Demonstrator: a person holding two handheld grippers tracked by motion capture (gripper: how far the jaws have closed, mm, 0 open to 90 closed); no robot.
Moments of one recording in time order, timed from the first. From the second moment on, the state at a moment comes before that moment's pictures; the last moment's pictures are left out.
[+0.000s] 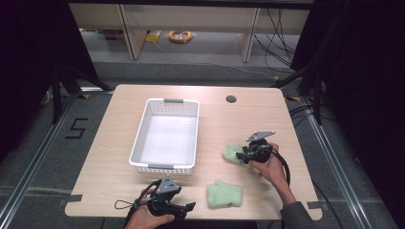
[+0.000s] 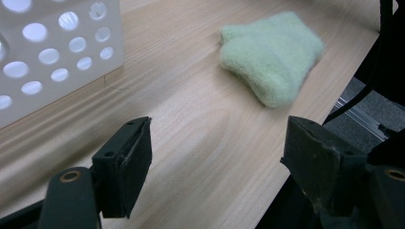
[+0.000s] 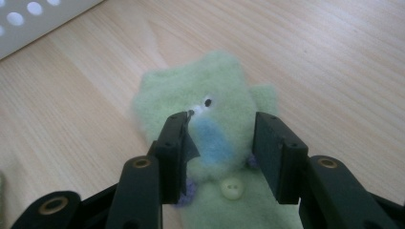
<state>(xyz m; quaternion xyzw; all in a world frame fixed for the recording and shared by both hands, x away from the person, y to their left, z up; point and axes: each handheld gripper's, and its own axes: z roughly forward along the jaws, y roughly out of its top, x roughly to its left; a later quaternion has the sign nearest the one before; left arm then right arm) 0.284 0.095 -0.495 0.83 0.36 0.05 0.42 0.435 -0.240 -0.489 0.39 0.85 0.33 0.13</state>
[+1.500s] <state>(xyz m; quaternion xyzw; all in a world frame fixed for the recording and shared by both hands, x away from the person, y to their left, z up) 0.286 0.097 -0.502 0.83 0.37 0.05 0.42 0.373 -0.235 -0.443 0.28 0.86 0.40 0.11</state>
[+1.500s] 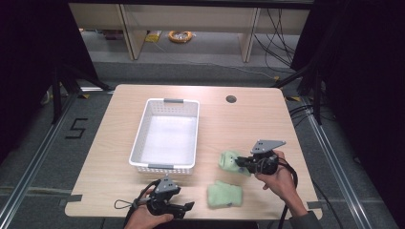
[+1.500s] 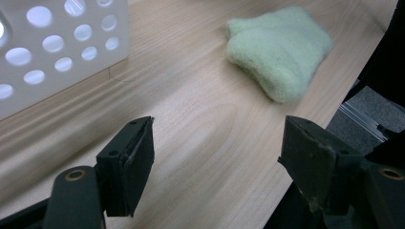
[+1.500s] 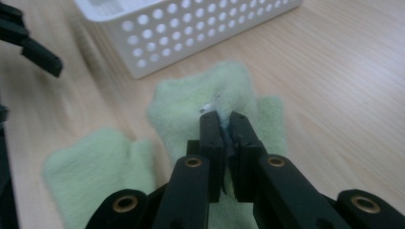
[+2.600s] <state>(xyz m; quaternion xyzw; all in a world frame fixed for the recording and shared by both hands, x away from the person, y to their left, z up) 0.286 0.097 -0.502 0.83 0.36 0.05 0.42 0.323 -0.206 -0.469 0.20 0.89 0.40 0.02</state>
